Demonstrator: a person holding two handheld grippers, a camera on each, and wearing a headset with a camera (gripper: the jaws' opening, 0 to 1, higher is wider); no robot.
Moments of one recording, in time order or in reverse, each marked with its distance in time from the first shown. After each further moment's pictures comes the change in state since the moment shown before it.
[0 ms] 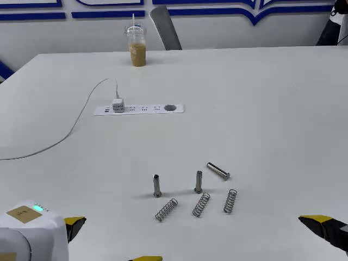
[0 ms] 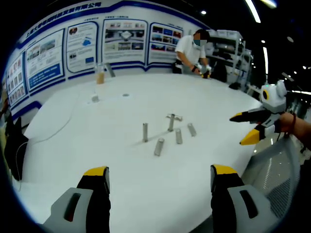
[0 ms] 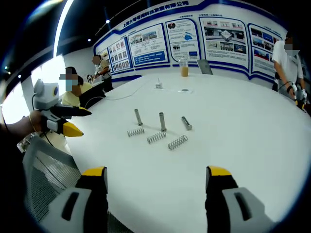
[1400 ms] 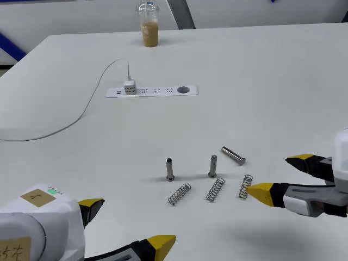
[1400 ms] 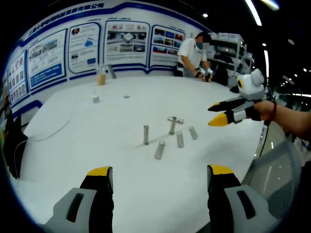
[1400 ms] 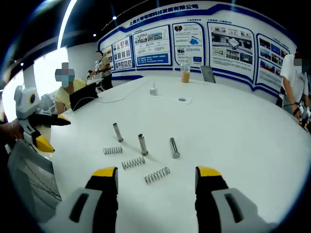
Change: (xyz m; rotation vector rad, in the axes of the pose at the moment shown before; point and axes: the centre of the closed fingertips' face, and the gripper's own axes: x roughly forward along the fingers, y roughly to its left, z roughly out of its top) left arm 0.006 0.002 0.004 -0.023 -0.040 0.006; right arm 0.069 -0.046 0.052 -0.097 -0.013 -0.013
